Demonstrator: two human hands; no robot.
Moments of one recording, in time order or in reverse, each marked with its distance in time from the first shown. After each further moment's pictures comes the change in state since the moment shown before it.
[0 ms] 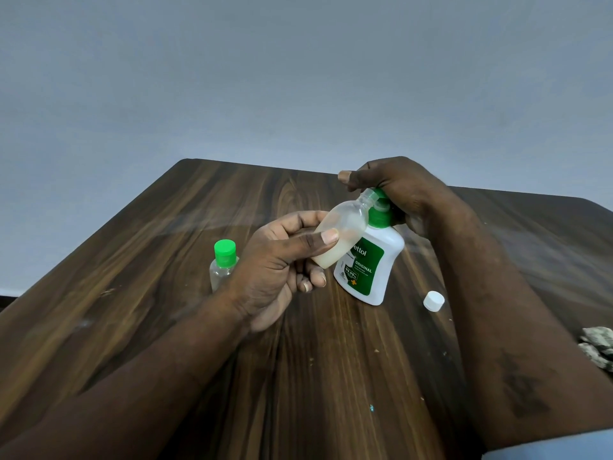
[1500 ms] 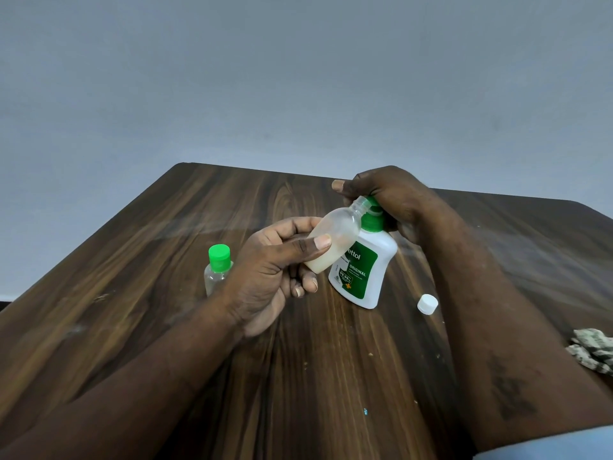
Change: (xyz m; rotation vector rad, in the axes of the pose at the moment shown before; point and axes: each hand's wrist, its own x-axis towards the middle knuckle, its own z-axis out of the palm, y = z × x) left_hand 0.000 0.000 0.001 0.006 0.015 -0.004; right_hand 0.004 0.006 -0.002 -0.031 -0.023 0.034
